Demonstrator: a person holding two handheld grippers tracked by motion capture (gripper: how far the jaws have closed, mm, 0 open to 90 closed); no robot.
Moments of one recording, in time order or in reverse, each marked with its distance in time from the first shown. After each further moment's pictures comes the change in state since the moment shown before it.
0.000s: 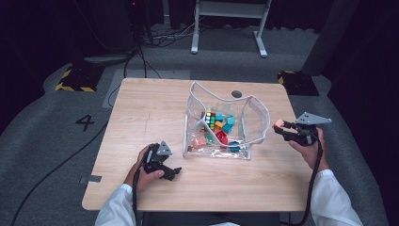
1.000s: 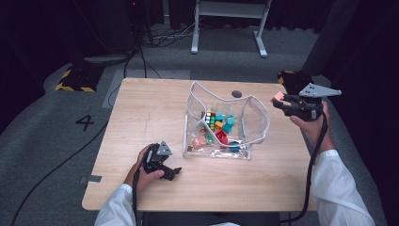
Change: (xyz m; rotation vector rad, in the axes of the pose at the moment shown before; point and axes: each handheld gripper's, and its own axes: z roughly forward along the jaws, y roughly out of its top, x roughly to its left) left arm 0.000 0.000 0.000 -0.002 -0.001 0.001; right arm 0.003 0.102 -0.021 -0.122 0.023 -0.071
